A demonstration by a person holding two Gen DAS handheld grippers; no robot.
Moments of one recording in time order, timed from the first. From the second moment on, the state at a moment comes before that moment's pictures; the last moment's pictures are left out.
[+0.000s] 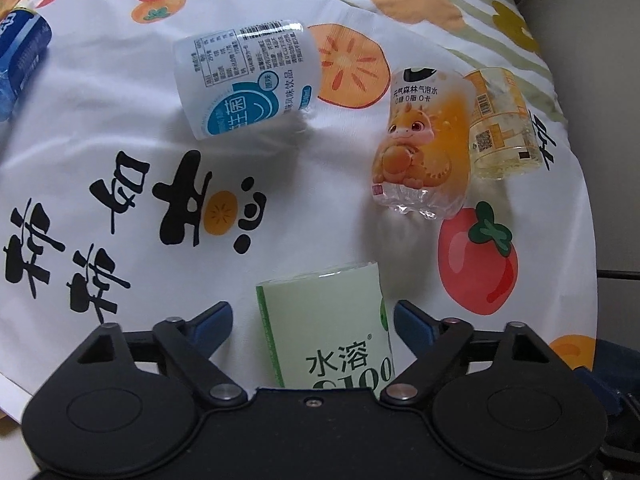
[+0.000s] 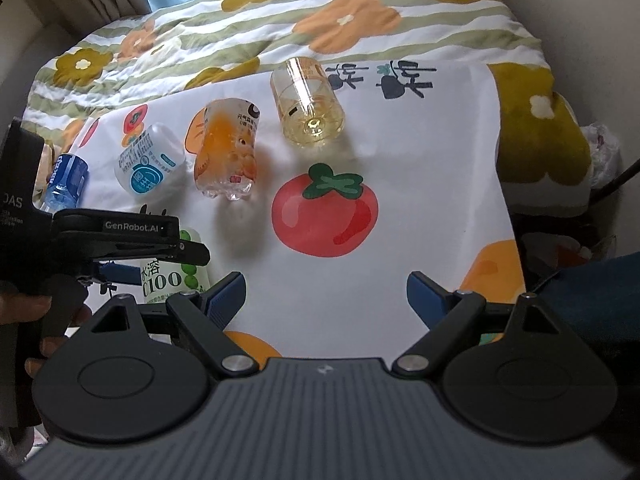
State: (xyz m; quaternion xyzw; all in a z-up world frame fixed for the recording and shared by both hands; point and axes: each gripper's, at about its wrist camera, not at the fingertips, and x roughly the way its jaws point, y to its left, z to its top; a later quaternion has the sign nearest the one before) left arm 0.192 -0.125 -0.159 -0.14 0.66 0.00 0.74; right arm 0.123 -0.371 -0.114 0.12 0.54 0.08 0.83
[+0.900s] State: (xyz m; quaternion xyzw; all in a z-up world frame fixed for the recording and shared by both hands) left arm 0.159 -0.162 -0.115 -0.01 0.51 -0.10 0.85; right arm 0.104 -0.389 -0.116 0.16 0.52 0.06 0.84
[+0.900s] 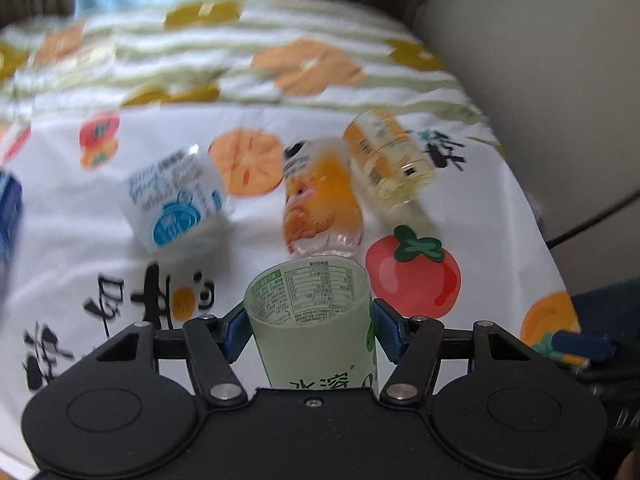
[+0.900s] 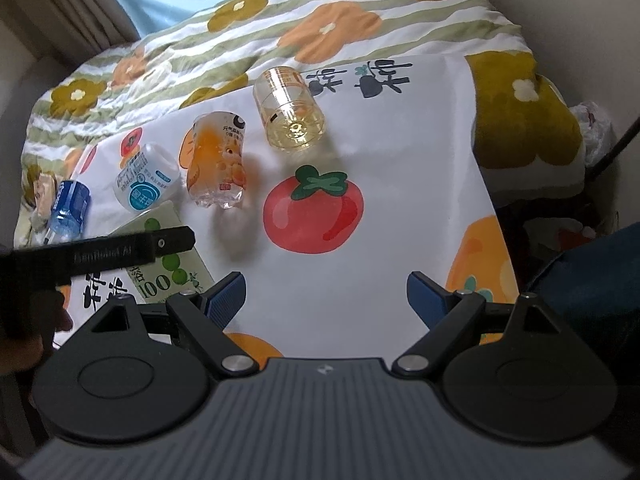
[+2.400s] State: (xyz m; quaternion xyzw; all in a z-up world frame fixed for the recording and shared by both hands) left arm 0.071 -0.118 -0.057 0.04 0.33 -0.12 0.94; right arm 0.043 -0.354 -0.079 0.11 0.48 0.04 0.87
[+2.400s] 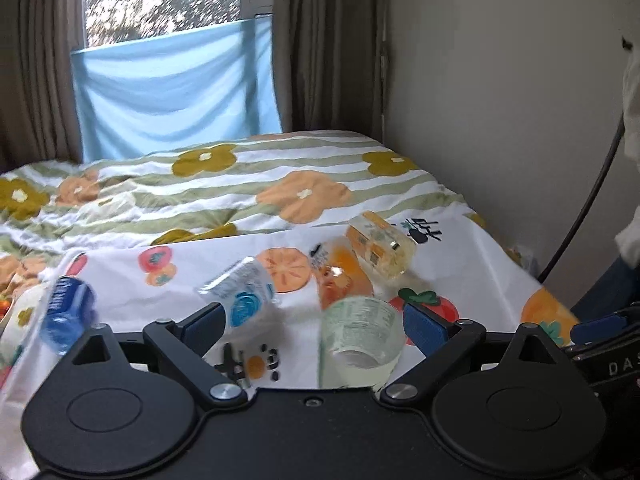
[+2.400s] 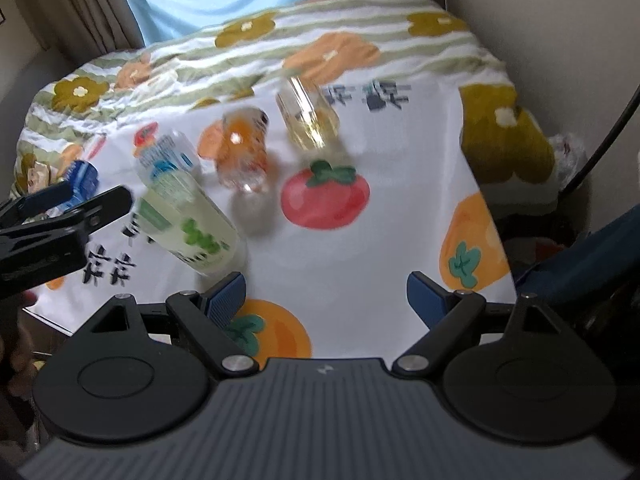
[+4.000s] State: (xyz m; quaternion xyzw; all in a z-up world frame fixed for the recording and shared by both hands) left arm -0.018 -0.015 0.009 0.03 0.34 -0.03 0.94; right arm -0.033 -0.263 0.014 0.04 0.40 -0.03 0.92
